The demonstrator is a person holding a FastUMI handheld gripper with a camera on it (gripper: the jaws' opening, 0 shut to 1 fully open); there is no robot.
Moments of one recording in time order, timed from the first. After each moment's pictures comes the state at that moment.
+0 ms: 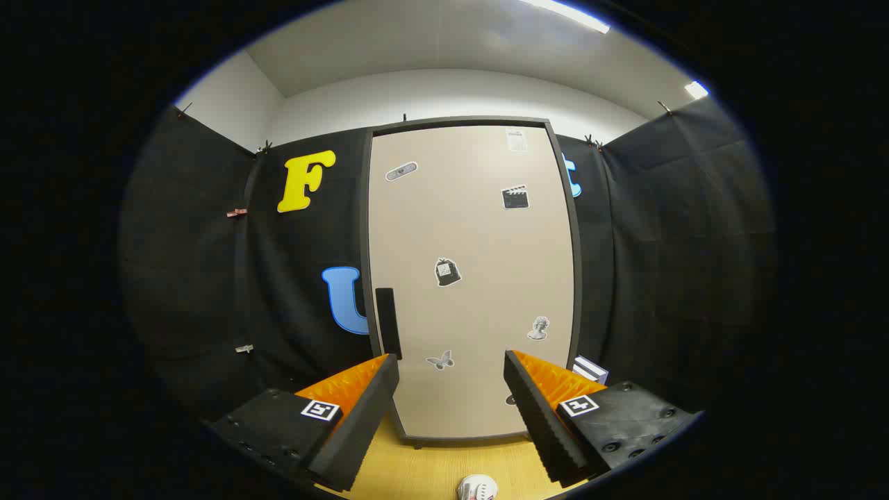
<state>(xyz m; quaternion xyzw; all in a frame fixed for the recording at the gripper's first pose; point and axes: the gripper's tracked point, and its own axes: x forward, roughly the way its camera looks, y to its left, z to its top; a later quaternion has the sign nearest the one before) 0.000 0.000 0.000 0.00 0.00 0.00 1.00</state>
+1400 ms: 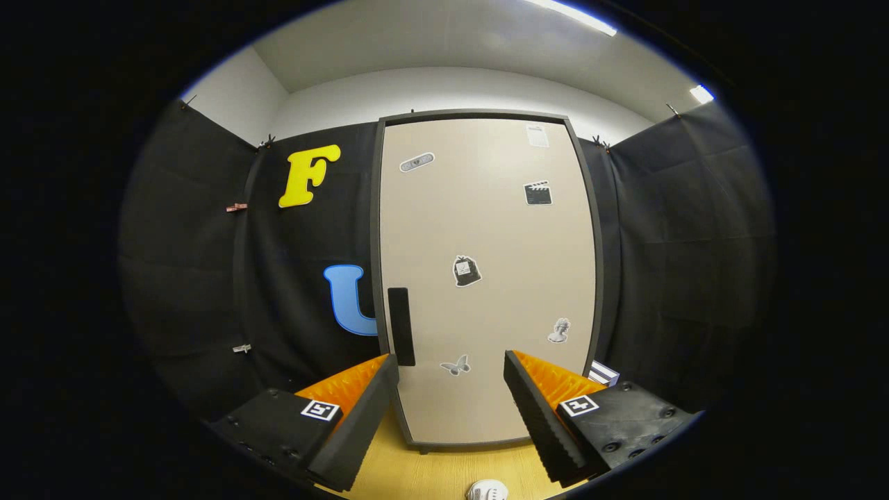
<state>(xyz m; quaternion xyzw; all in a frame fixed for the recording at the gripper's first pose) 0.036 0.036 -0.012 -0.01 0.00 0.00 1.00</state>
